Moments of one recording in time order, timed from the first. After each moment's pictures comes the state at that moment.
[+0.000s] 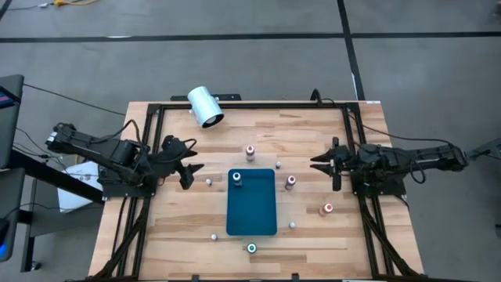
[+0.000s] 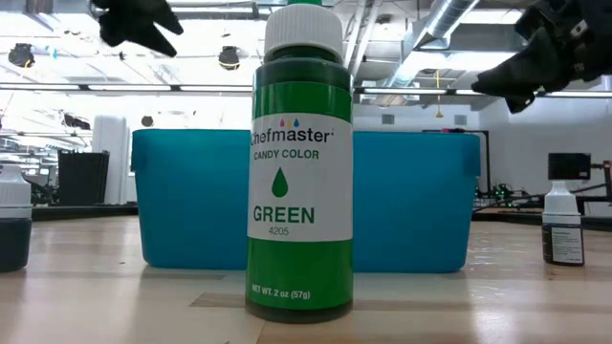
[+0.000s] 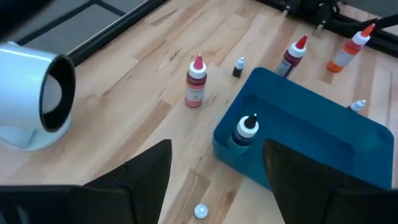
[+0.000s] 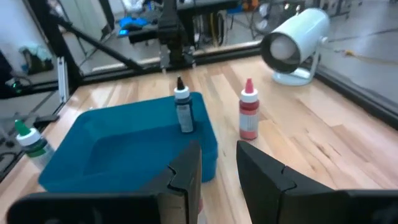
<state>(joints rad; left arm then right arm) -0.30 0.89 0.90 -0.74 -0.58 -0.65 0.09 0.35 0.27 -0.18 0.15 0.12</state>
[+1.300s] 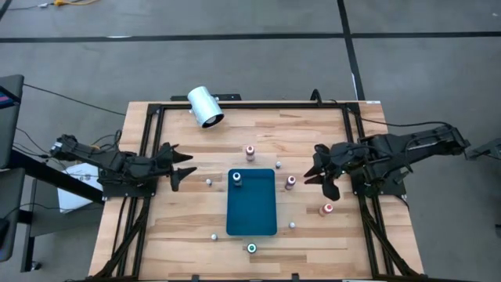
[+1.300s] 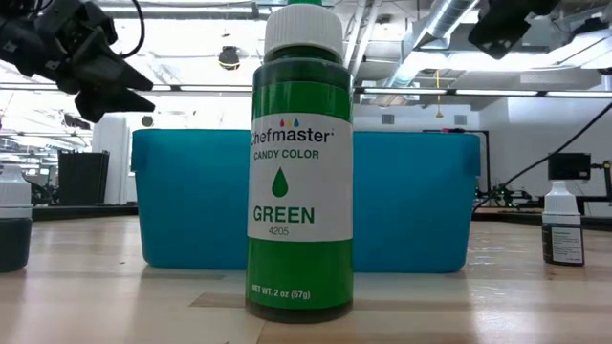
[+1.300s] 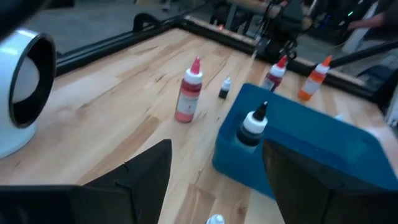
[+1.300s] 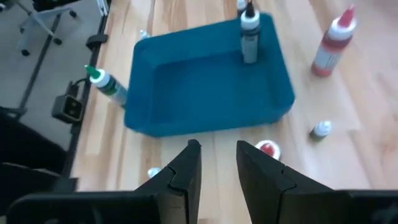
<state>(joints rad) -0.30 0.31 0.25 -0.24 -0.58 -0.44 0.20 0.94 0.90 -0.70 -0.04 0.29</state>
